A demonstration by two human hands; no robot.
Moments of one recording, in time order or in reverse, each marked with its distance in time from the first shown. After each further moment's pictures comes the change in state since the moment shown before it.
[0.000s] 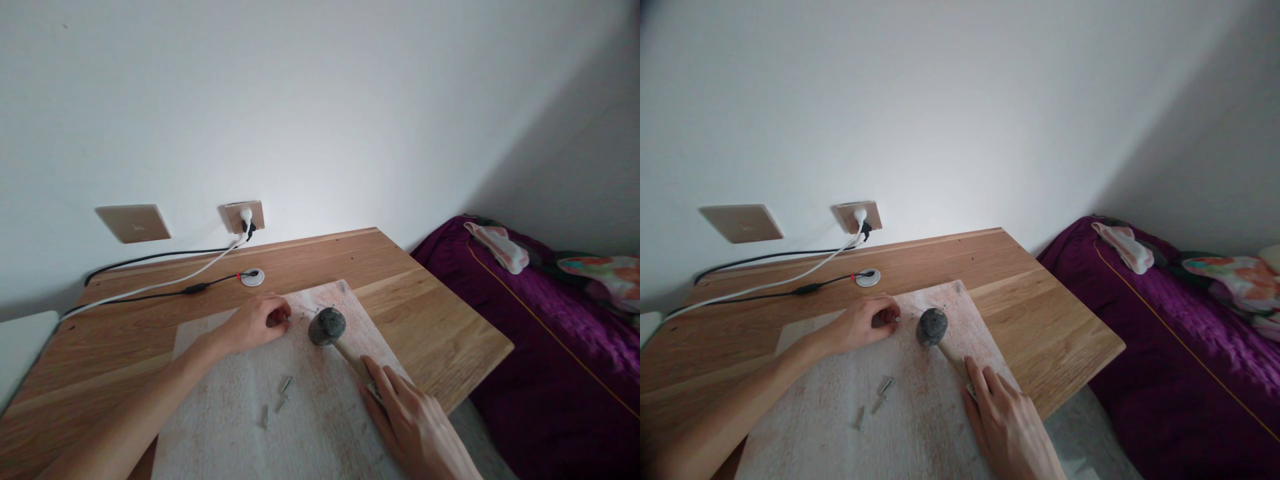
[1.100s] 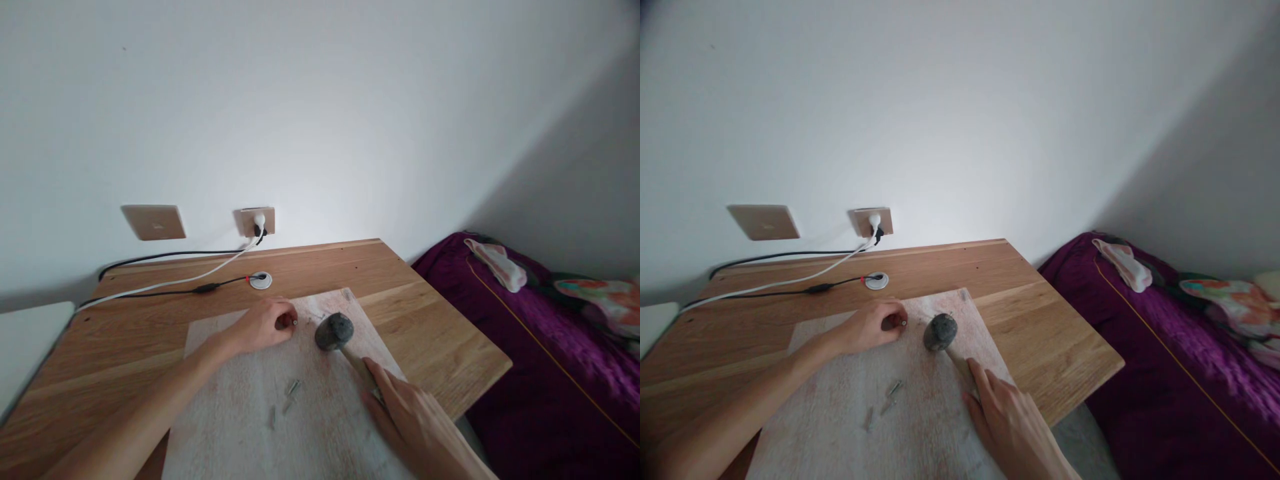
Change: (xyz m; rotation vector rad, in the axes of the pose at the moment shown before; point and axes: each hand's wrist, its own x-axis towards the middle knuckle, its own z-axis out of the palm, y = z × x) left_hand -0.001 -0.001 0.001 0.016 0.039 0.041; right_hand 0.016 0.003 -0.015 -0.018 -0.129 -0.050
